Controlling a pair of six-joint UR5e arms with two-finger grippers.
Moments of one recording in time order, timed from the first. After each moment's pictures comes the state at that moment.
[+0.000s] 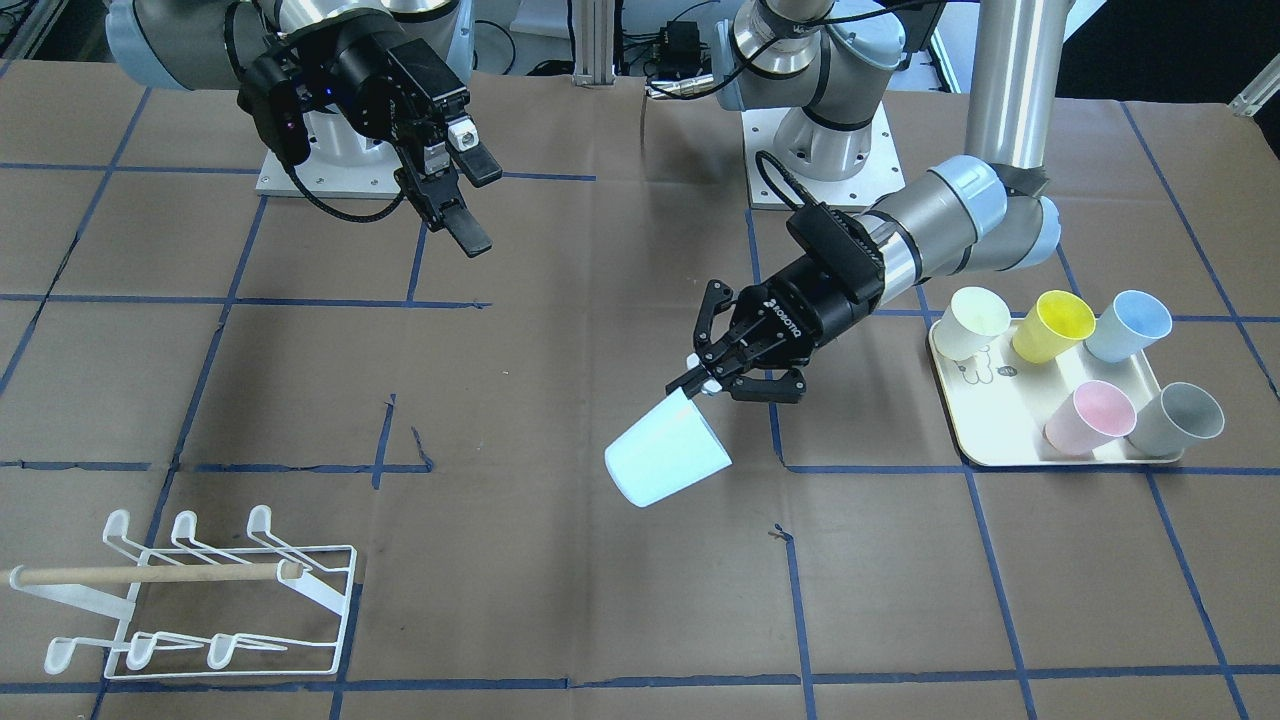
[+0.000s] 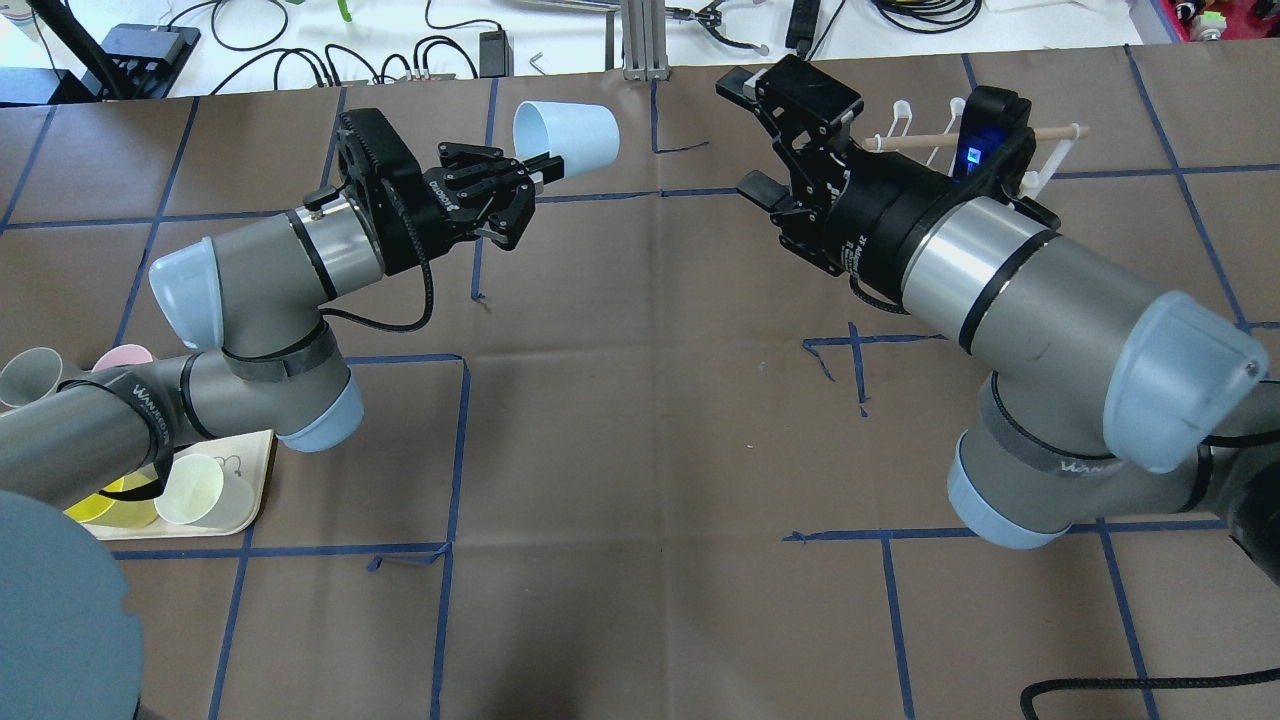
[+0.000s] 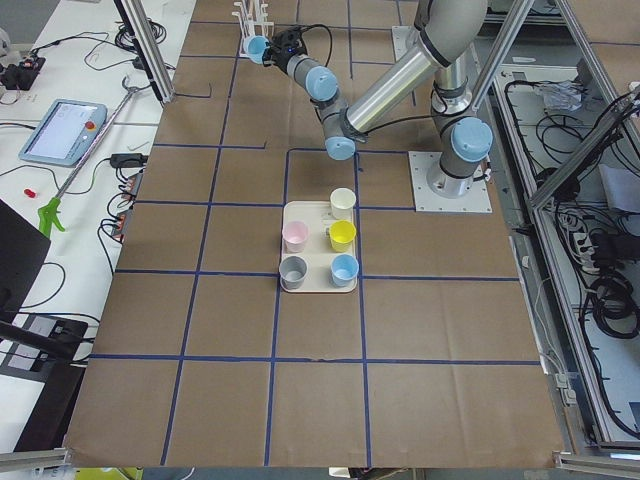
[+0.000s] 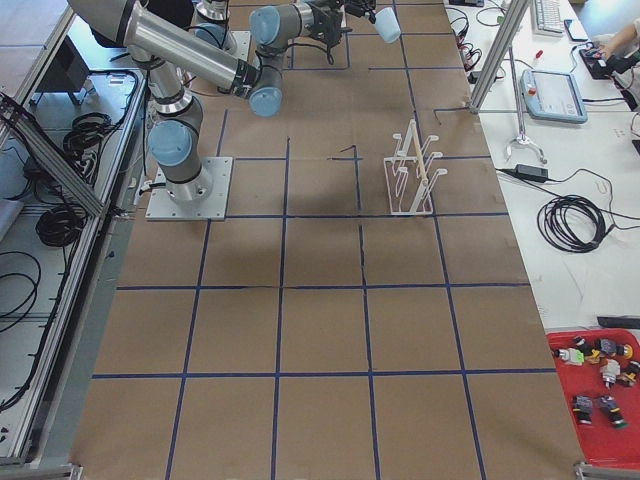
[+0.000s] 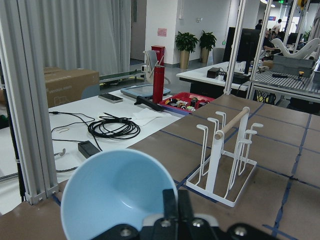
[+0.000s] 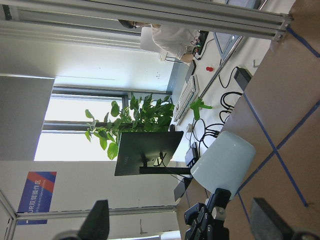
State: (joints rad) left arm -1.45 -1.94 -2.11 0.46 0.47 0.33; right arm 1.60 -1.65 2.24 -3.46 -0.94 1.33
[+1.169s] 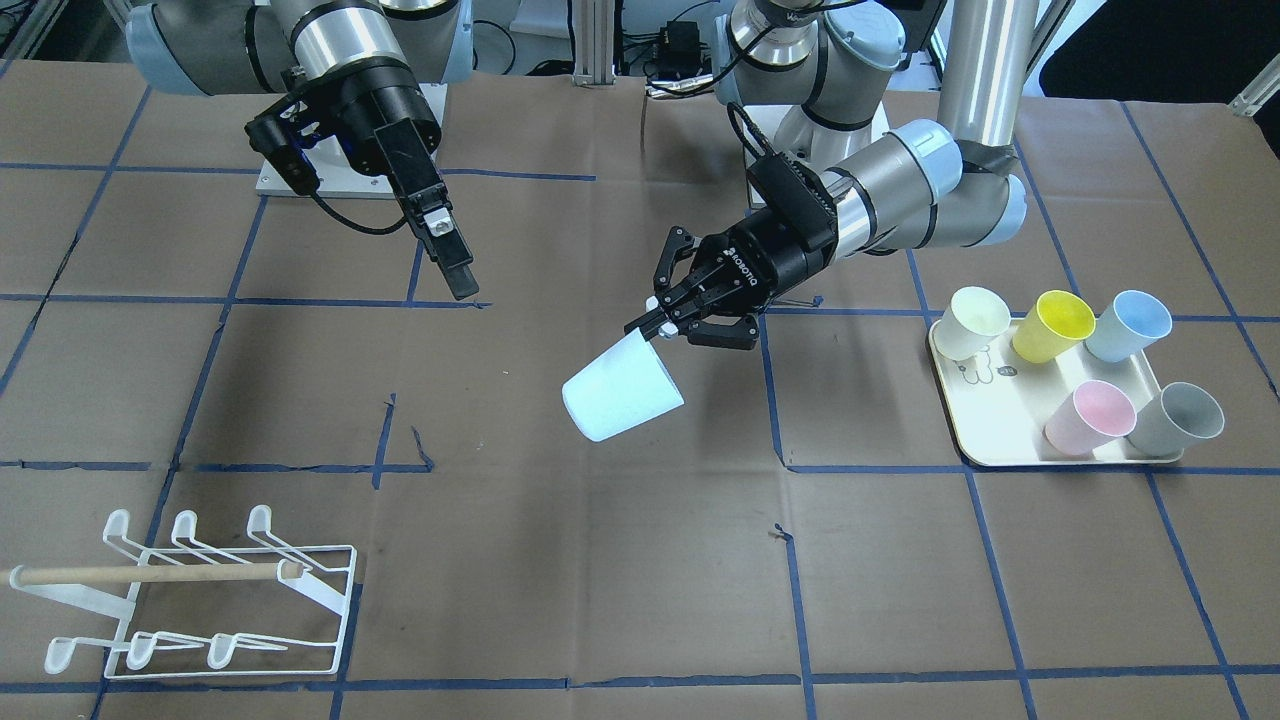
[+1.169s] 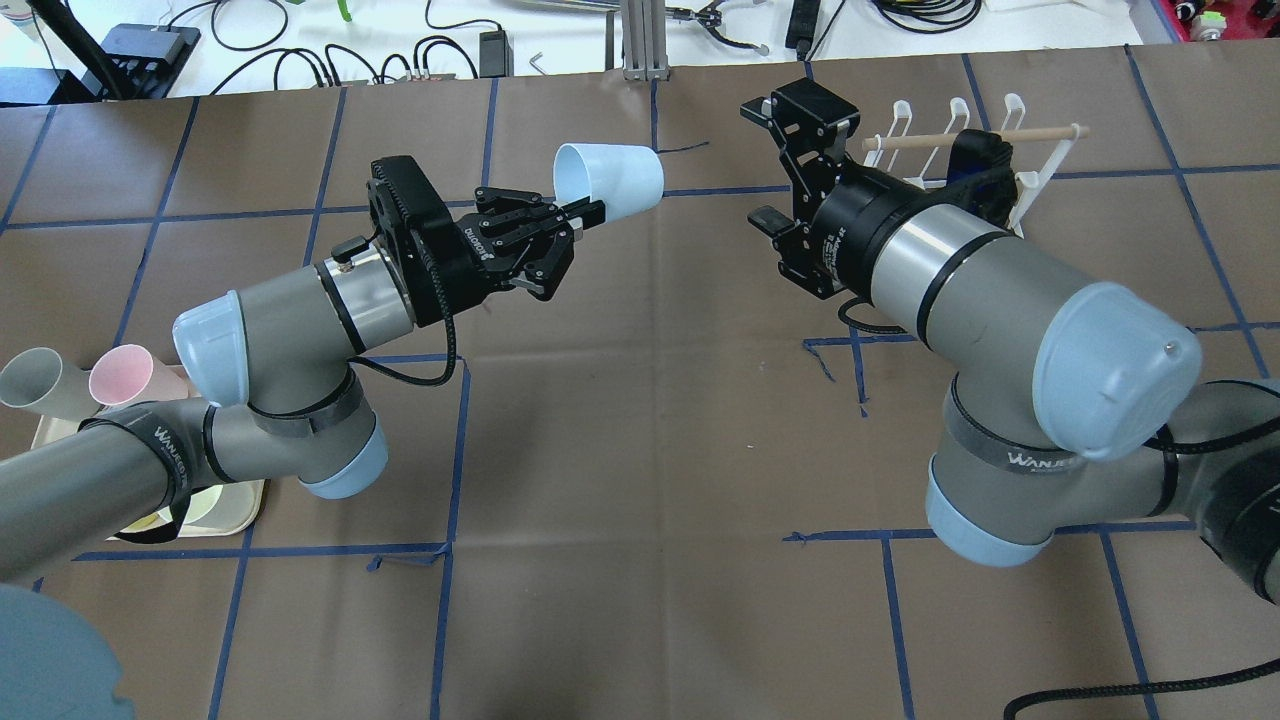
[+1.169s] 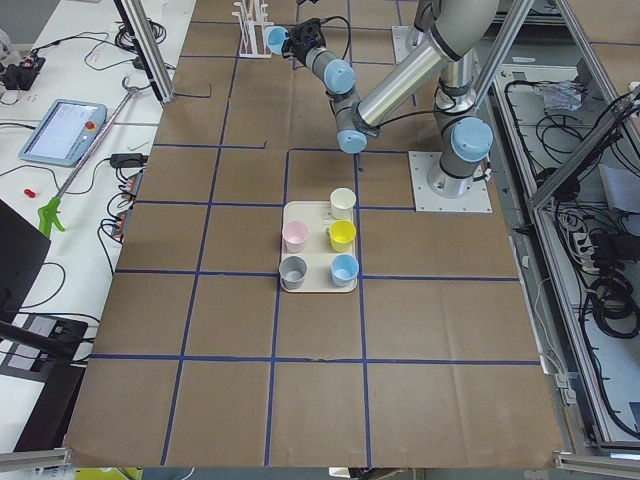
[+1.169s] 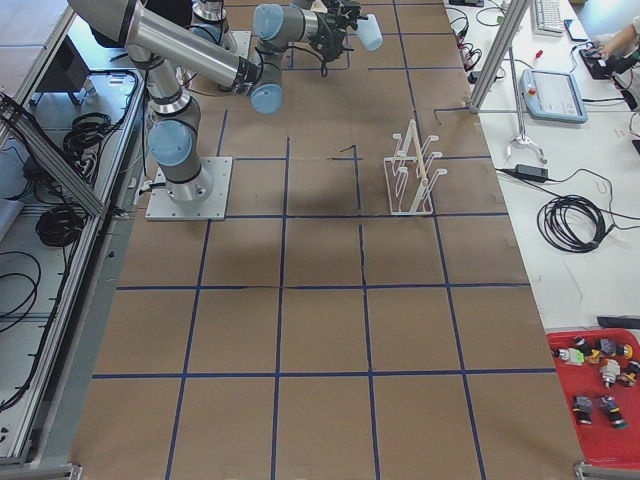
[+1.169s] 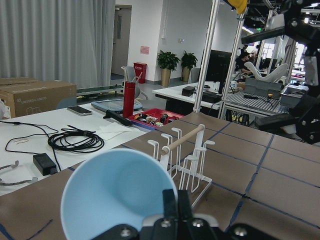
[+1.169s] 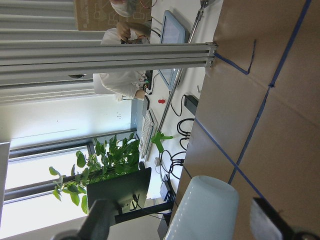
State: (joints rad) left arm -1.49 -1.89 -2.20 0.54 0.48 0.24; right arm 1.66 -1.63 2.24 -3.32 -1.16 1.51
